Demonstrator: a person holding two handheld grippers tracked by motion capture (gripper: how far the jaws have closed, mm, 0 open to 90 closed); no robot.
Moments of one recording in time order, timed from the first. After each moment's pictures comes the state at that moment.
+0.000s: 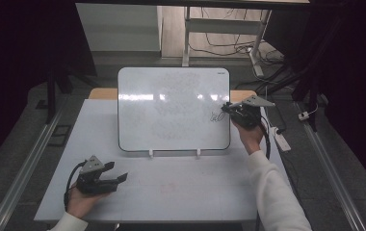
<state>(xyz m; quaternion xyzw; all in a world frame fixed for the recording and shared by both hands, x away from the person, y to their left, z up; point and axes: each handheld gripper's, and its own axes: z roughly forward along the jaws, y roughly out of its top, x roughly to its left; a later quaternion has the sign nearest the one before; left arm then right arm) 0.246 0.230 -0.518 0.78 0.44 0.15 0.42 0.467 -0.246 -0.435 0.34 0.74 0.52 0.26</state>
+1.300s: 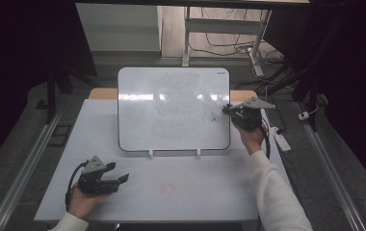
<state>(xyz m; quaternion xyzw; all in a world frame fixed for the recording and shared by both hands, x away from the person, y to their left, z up) 0.247 0.227 -0.520 0.78 0.43 0.14 0.42 0.469 -0.251 -0.432 0.34 0.74 0.51 0.27</state>
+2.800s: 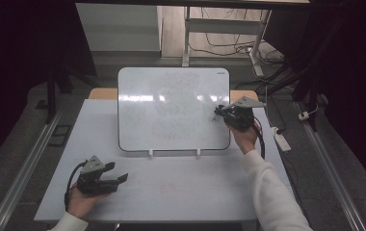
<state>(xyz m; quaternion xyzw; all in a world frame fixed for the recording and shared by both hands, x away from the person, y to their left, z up) 0.247 0.229 -0.519 0.78 0.44 0.14 0.42 0.463 -0.225 -0.439 0.31 0.77 0.51 0.25</state>
